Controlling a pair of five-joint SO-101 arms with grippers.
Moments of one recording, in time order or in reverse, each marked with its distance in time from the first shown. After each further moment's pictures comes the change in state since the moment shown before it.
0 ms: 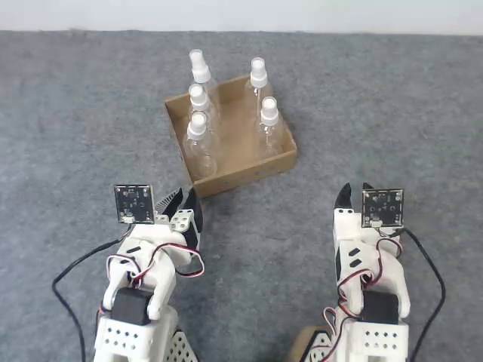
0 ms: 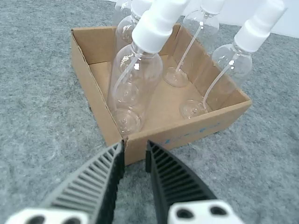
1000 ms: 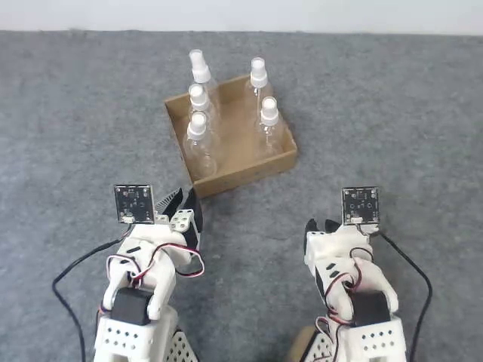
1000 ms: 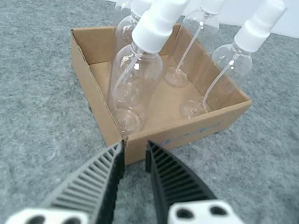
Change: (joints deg) left arm 0.0 0.0 0.0 0.0 0.0; right arm -14.1 0.0 0.0 19.3 -16.1
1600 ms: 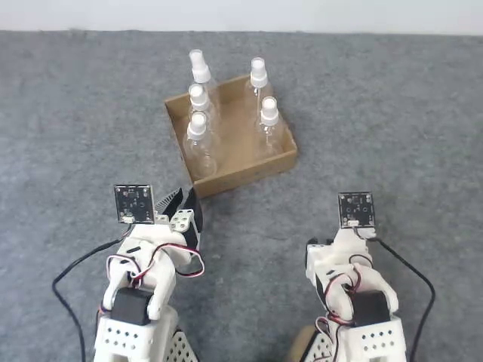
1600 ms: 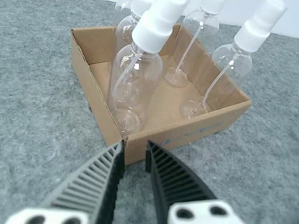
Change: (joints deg) left arm 0.0 0.0 0.0 0.0 0.0; right arm -0.1 0.0 0.0 10.0 -0.2
